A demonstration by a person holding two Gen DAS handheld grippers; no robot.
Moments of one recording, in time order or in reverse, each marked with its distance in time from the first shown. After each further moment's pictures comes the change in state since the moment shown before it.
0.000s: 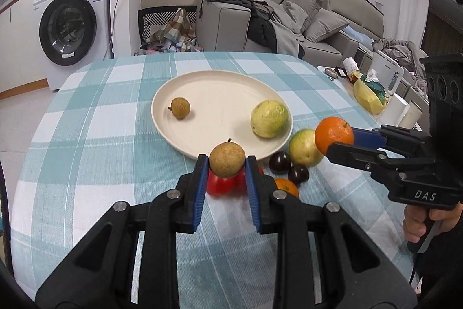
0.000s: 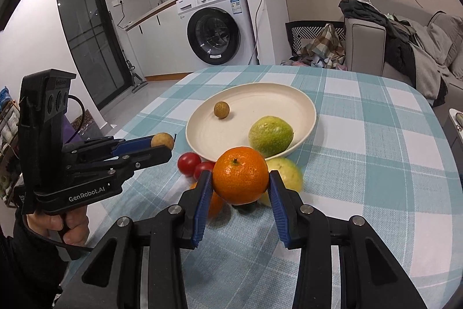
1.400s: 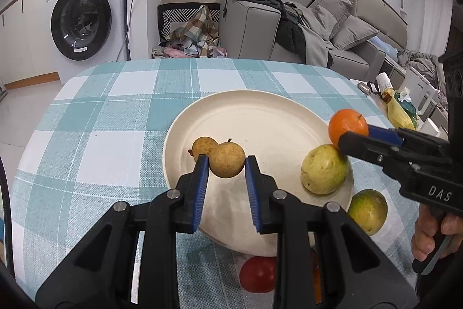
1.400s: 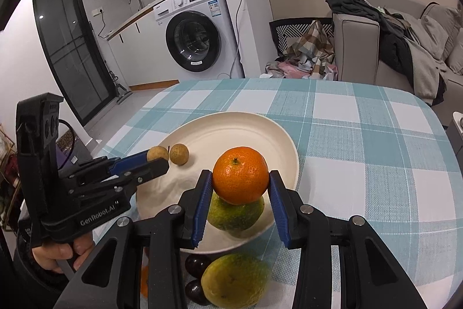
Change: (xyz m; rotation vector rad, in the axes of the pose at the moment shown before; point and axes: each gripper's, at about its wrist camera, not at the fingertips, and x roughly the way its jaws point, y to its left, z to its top) left arm 0.100 0.041 0.053 -0.071 0.005 0.092; right arm 0.067 -0.044 0.067 0.059 0.001 -0.054
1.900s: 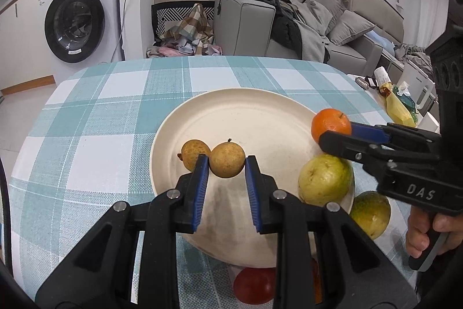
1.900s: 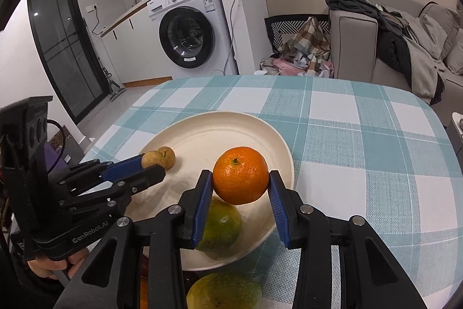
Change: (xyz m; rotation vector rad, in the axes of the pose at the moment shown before) left arm 0.013 -0.005 0.003 0.023 0.011 -0.015; right arm 0.020 -0.006 0.006 0.003 0.032 -0.029
